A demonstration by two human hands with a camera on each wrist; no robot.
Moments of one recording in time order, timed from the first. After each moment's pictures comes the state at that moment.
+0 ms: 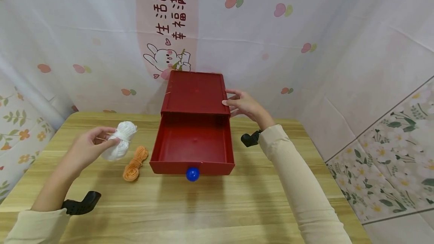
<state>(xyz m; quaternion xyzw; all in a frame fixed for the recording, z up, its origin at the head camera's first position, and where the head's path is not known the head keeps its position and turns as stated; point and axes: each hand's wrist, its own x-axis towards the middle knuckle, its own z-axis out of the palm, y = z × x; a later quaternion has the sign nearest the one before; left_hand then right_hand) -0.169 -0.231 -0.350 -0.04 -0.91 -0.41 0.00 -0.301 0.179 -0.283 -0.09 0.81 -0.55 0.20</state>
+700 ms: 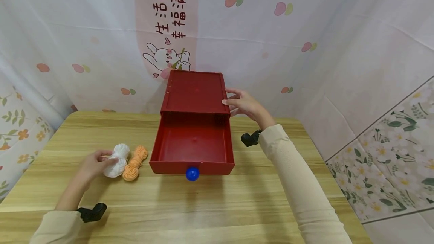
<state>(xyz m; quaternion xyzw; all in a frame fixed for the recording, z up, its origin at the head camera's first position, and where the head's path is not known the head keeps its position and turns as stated) -0.178 -0.255 -0.435 0.07 -0.89 -0.44 -0.11 -0.302 0.178 -0.283 -0.08 0.81 -0.55 0.20</state>
